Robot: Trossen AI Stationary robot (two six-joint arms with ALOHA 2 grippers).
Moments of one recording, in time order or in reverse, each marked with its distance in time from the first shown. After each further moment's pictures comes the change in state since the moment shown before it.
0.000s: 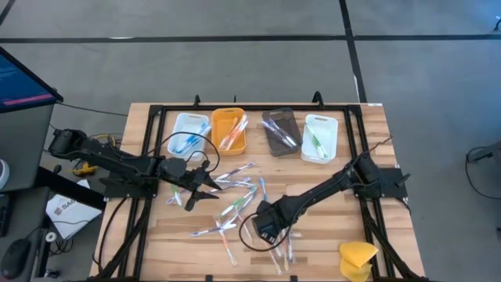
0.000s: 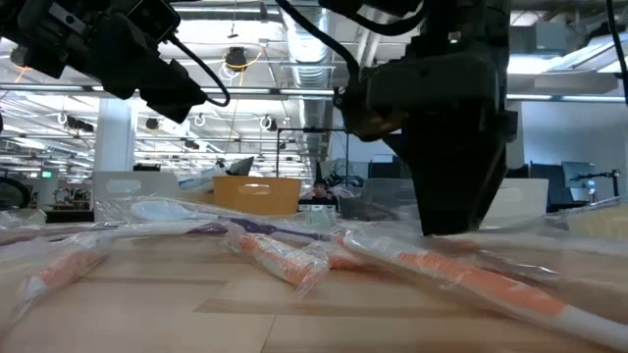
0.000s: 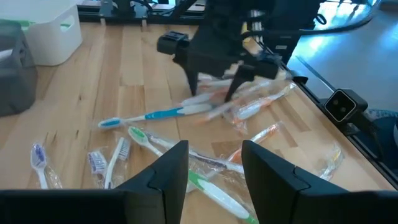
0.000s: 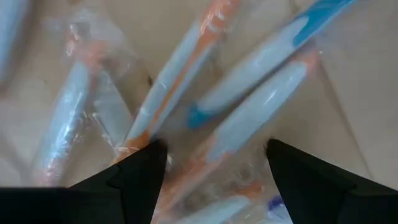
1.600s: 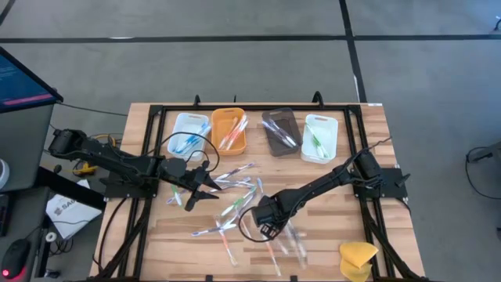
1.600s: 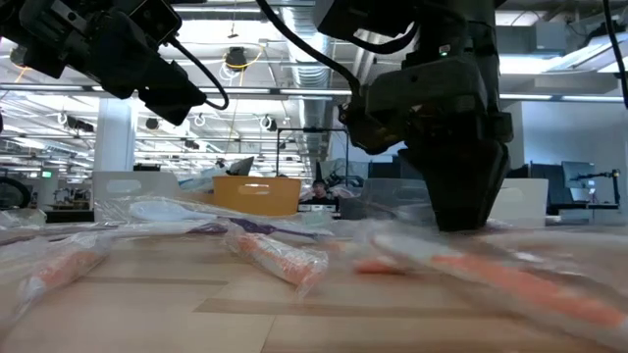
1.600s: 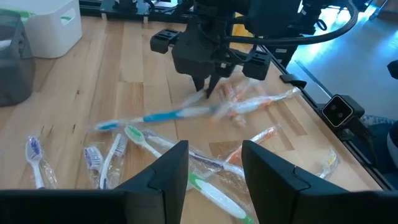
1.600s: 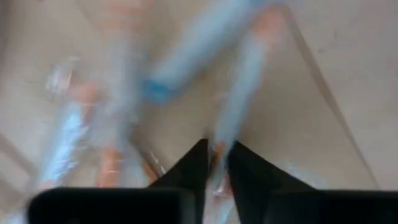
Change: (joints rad) left arm 0.000 0.000 0.000 -0.001 0.000 -0.045; right arm -0.052 -0.004 -0.058 -0.001 -0.102 0.004
